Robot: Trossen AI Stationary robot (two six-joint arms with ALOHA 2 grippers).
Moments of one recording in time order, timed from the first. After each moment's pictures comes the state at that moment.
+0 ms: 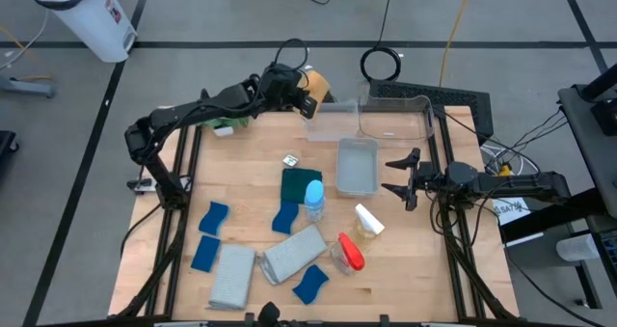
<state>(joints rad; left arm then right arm) 0.48 1.70 1.51 -0.35 -0.21 -0.29 -0.01 0.18 0.02 0.17 0.16 0.04</state>
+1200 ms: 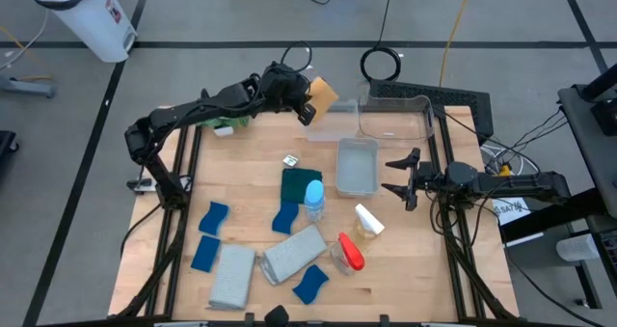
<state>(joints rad) 0.47 1.70 1.53 -0.39 -0.13 -0.12 -0.01 0.18 0.02 0.17 0.16 0.04</state>
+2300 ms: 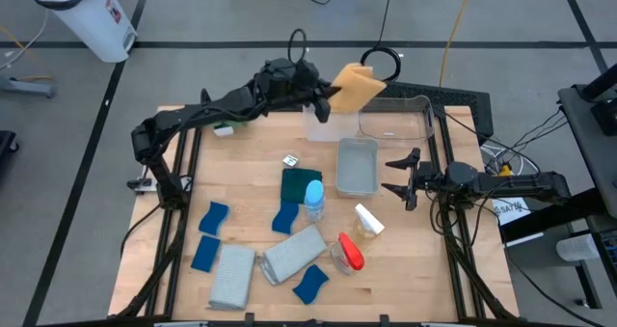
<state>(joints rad) 0.40 1.74 1.62 -0.04 0.04 -0.13 -0.01 0.18 0.02 0.17 0.15 0.04</state>
